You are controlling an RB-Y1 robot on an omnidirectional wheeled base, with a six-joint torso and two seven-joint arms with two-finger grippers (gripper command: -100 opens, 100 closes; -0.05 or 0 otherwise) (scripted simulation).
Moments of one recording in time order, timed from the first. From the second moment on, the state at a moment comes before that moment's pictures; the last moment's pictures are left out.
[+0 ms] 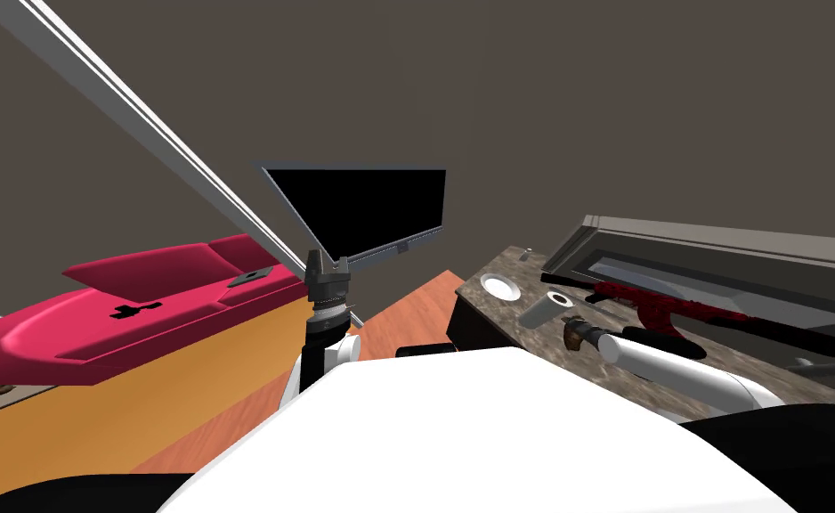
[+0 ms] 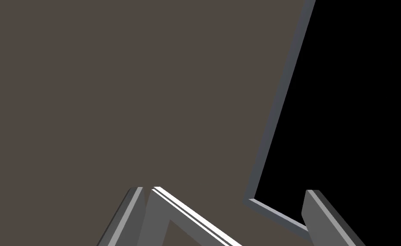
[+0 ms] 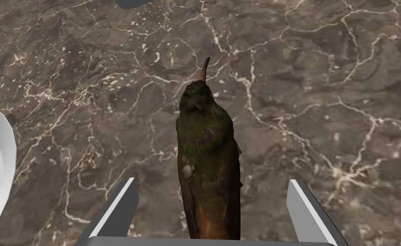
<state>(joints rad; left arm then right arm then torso) 0.51 0.02 -0.03 -2.35 -0.08 -0.48 0.09 0.49 -0.29 -0.75 -1.97 -0.29 1.05 -2.09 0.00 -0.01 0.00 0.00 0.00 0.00</state>
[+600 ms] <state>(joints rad) 0.51 0.02 -0.03 -2.35 -0.08 -0.48 0.09 0.45 -0.30 -0.77 -1.89 -0.27 1.08 -2.13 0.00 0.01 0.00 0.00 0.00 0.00</state>
